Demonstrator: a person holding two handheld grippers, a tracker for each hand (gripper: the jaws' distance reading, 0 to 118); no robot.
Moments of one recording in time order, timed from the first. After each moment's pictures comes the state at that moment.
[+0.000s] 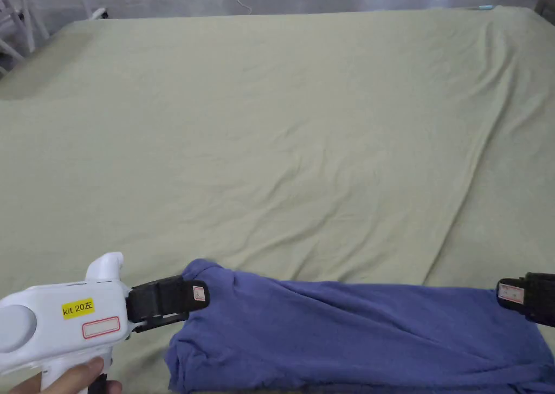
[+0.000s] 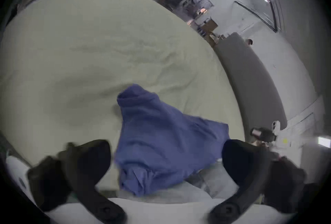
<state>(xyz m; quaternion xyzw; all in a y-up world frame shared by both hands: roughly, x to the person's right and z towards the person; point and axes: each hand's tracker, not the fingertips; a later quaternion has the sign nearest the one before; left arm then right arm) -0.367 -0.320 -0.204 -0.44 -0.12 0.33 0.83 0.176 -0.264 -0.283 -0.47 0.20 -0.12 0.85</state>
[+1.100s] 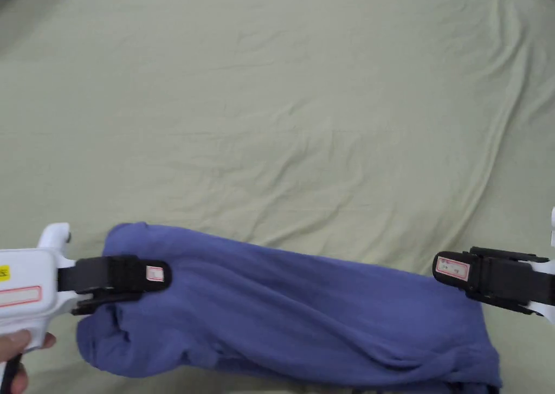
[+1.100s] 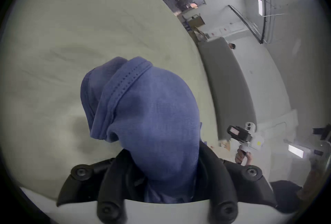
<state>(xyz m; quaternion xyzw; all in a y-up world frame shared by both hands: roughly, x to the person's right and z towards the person) -0.504 -0.348 -0.252 -0.45 -0.20 0.41 0.77 0.087 -0.261 -0.318 -0.44 0.31 -0.17 0.82</state>
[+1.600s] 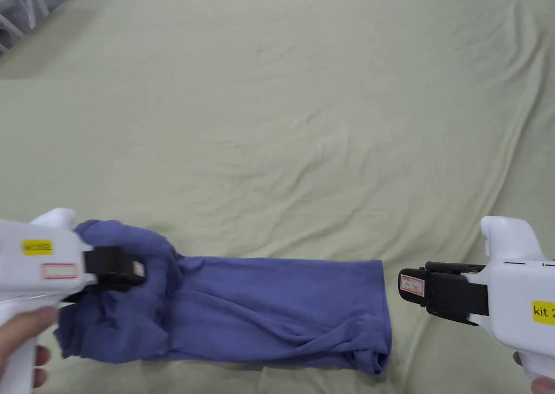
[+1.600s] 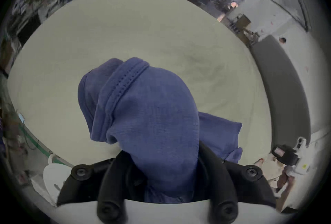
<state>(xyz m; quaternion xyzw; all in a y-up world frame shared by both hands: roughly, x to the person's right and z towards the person) -0.453 -0.289 -0.258 -0.52 0.04 0.24 0.82 0.035 -0.252 -0.292 -0.47 0.31 -0.11 0.82</state>
